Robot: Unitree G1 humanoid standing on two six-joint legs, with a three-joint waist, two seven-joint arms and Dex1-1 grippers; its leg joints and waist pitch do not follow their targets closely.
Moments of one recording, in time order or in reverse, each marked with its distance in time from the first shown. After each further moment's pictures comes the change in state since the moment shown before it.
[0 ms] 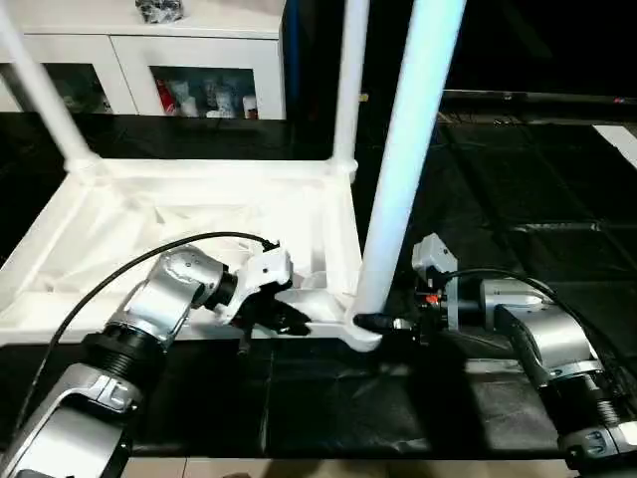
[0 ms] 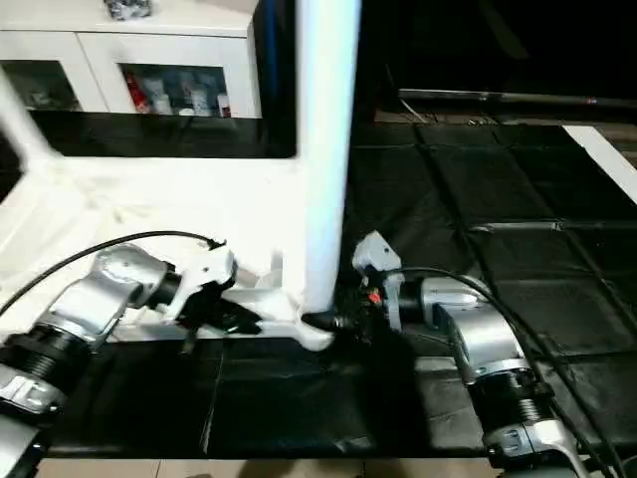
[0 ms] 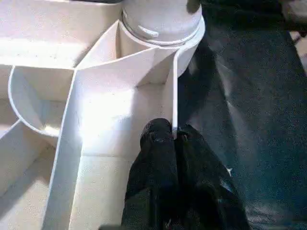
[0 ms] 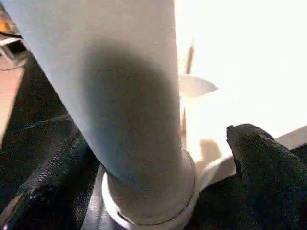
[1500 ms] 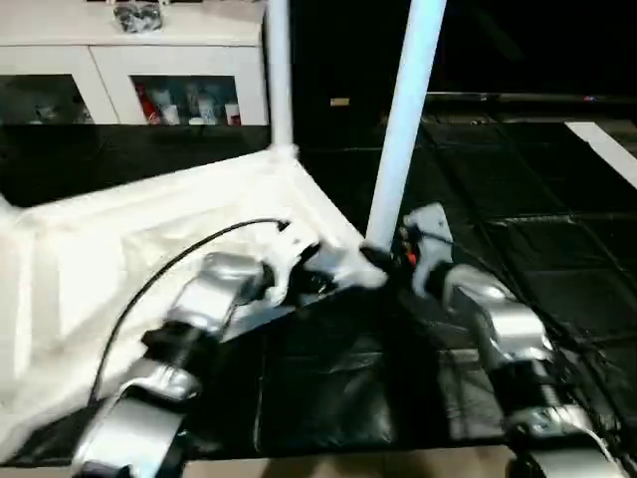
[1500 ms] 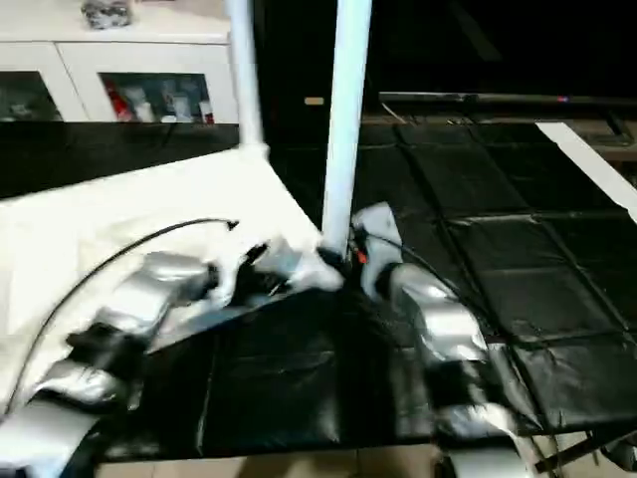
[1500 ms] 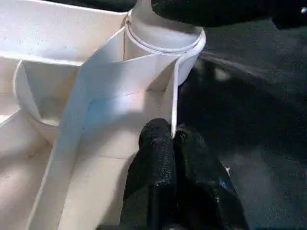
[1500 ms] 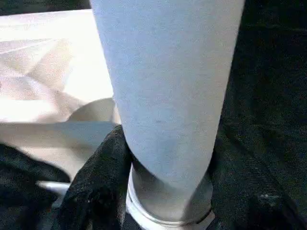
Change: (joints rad) left arm -0.063 -0.299 0.165 0.121 0.002 0.270 0.551; right arm -0.103 0.267 -0.153 0.137 -0.112 0.041 -0.707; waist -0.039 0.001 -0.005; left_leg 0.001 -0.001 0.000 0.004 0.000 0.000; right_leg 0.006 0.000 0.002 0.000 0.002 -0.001
